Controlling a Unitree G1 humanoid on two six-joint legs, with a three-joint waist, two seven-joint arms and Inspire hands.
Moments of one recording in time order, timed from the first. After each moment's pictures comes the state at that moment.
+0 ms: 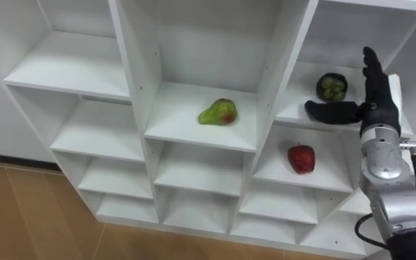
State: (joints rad) left arm 0.25 0.19 0.07 1.00 0.15 0.11 0.07; right arm -0.26 -0.36 0.02 0.39 0.03 0.01 -0.32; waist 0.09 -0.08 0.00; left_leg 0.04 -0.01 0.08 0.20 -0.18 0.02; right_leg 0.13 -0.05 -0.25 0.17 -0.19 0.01
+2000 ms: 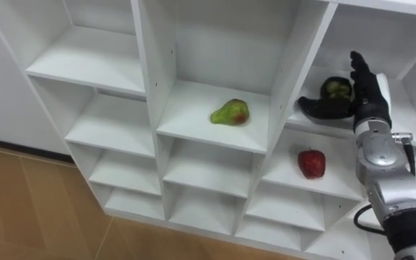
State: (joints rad) left arm 0.24 0.20 0.07 1.00 0.17 0.12 0.07; right arm -0.37 -0.37 0.04 0.56 0.08 0.02 -0.24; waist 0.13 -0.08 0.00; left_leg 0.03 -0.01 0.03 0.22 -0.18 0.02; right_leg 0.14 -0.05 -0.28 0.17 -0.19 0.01
